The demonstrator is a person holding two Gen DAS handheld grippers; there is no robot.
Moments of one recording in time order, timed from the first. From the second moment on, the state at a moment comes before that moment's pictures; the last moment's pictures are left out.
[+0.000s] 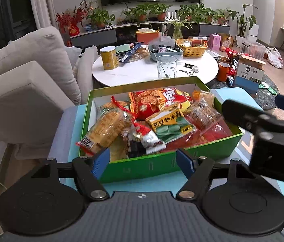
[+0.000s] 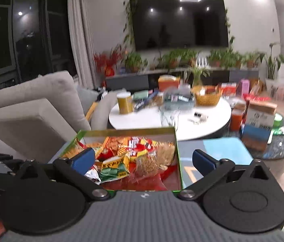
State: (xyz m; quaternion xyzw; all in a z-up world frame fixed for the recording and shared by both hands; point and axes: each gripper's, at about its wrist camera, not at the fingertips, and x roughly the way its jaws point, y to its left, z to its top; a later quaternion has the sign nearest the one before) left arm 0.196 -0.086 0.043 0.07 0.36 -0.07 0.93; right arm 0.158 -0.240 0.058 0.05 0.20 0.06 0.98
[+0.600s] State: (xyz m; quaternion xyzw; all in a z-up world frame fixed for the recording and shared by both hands) left arm 0.131 -0.067 0.047 0.05 0.34 -0.05 0.94; right arm 0.118 -0.239 0.058 0.07 0.25 0.08 0.96
